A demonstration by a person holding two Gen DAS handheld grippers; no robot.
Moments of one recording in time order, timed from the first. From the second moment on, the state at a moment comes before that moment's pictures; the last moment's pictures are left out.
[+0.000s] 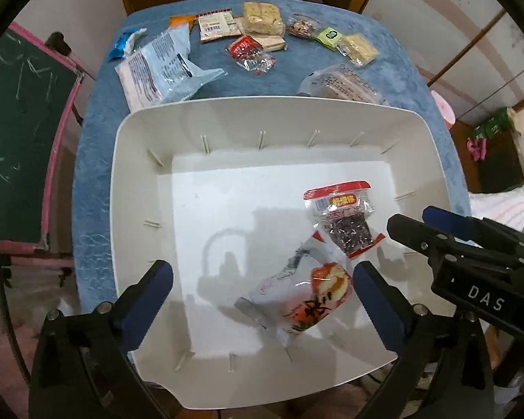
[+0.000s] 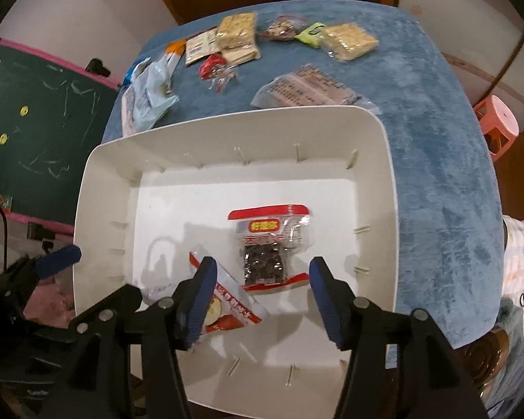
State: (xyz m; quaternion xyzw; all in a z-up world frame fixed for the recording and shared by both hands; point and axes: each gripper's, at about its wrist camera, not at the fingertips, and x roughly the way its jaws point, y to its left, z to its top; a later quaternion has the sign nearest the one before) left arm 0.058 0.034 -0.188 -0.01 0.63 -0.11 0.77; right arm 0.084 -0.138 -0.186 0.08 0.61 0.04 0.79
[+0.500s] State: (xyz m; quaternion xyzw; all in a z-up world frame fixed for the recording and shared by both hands) left arm 0.056 0.027 -0.183 -0.01 0.63 -0.10 0.77; right arm 0.079 -0.145 -0.182 0.10 0.60 0.05 0.80
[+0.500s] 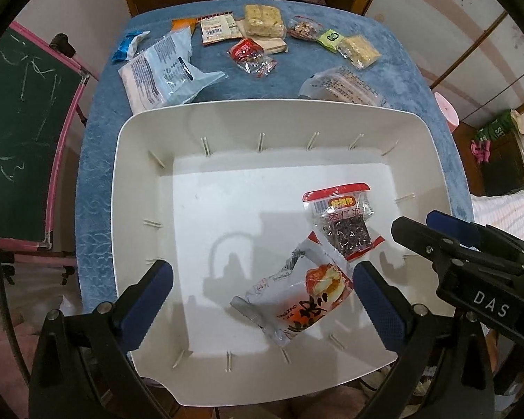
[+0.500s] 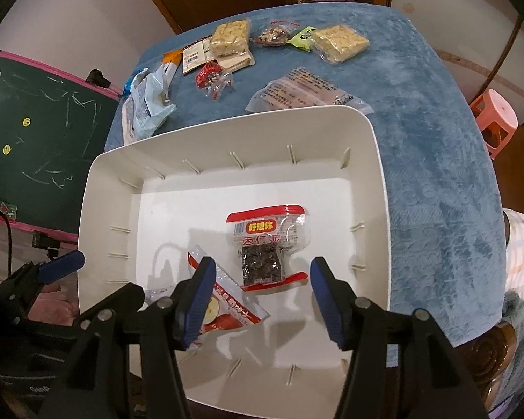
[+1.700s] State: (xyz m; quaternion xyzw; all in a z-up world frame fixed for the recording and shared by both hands) left arm 0.160 0.057 -0.061 -0.03 0.52 -0.04 0.85; right arm 0.191 -0.198 -0.068 0.04 0.48 0.10 0.87
